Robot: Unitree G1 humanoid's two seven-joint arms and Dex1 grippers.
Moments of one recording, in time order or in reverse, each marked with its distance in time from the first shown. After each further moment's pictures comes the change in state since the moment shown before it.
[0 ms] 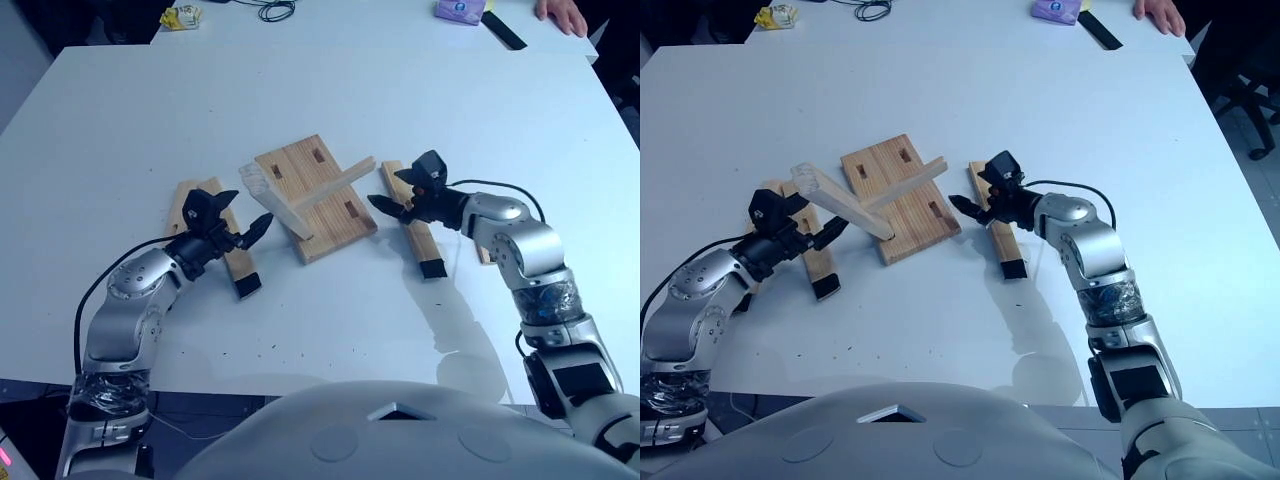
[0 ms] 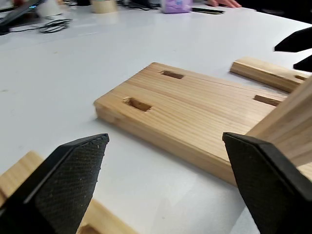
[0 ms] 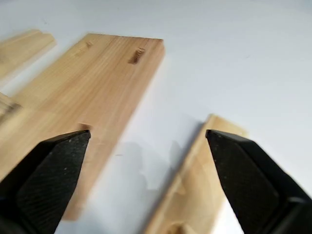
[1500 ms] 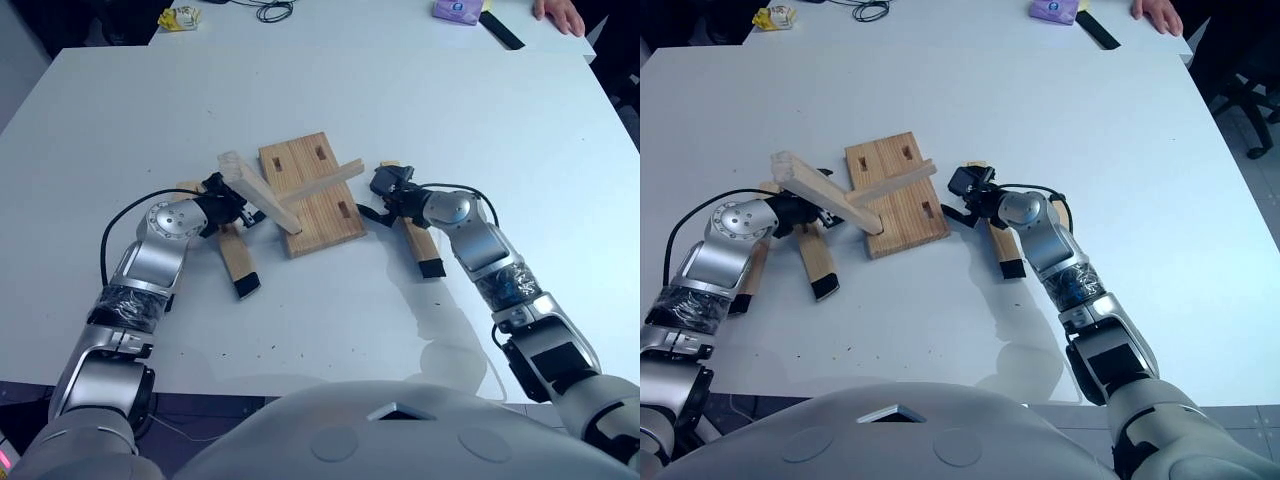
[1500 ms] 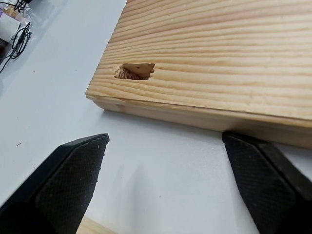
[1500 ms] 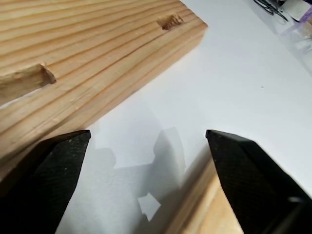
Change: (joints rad) left arm -0.444 0.153 -0.347 0.482 0.494 -0.176 -0.126; right arm -0.028 0.087 0.130 0.154 -0.345 -0.251 0.016
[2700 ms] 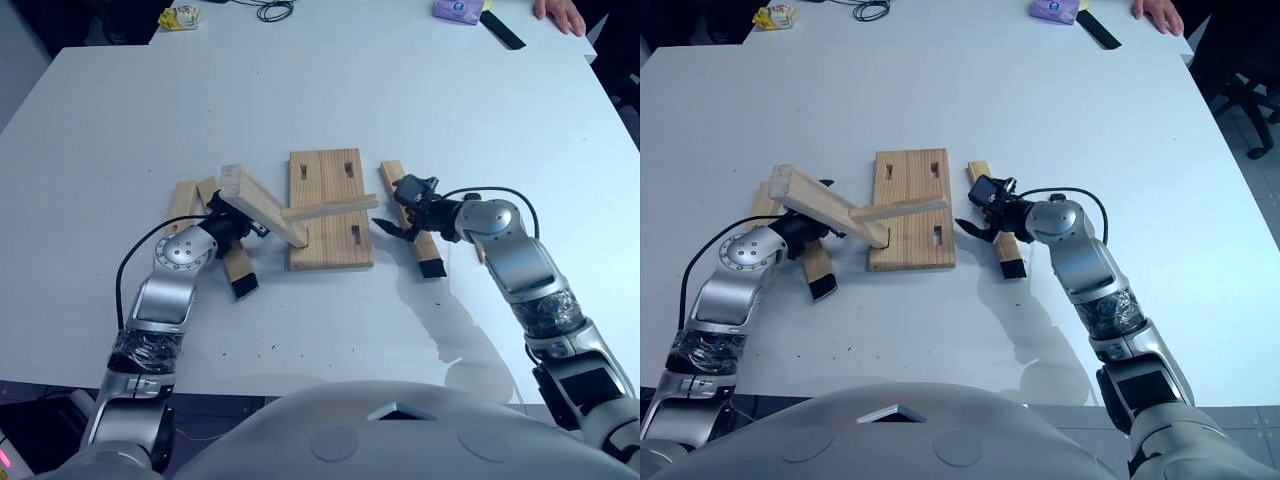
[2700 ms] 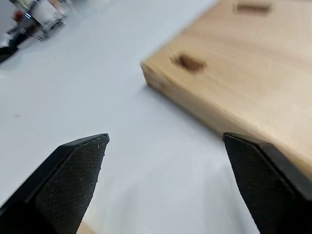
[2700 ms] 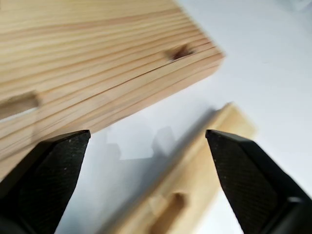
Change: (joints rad) left arm 0.229 -0.180 0.196 -0.341 -0.125 0.165 0.171; right arm 0.095 -0.134 -0.103 -0.325 0.094 0.239 0.085
